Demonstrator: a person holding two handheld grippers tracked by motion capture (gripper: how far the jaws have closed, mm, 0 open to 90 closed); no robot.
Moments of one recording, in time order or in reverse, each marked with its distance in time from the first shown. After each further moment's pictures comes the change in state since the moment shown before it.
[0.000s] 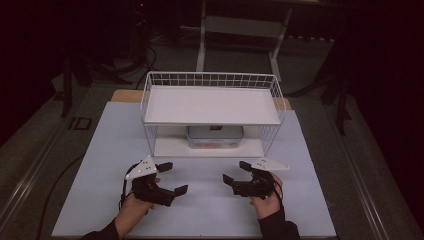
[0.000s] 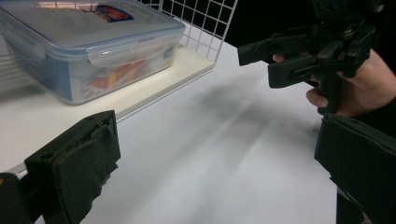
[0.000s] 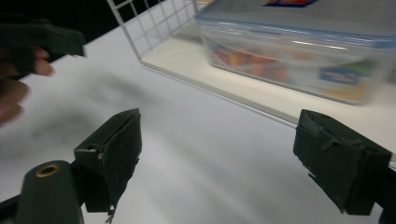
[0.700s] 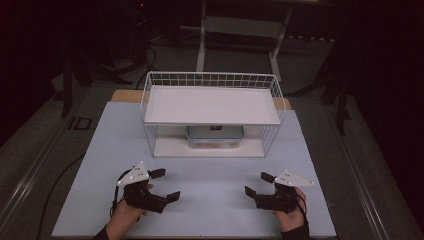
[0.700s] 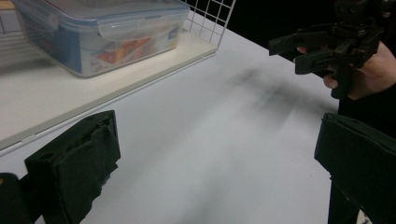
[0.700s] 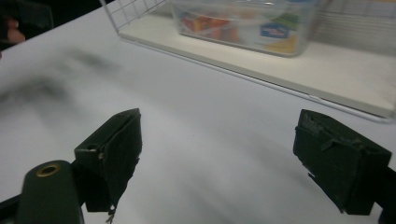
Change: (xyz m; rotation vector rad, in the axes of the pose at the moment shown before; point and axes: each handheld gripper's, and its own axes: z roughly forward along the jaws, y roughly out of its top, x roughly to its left) left arm 0.003 -0.017 -0.015 0.032 0.009 -0.008; right arm -0.029 -0.036 -0.051 0.010 -0.043 -0.003
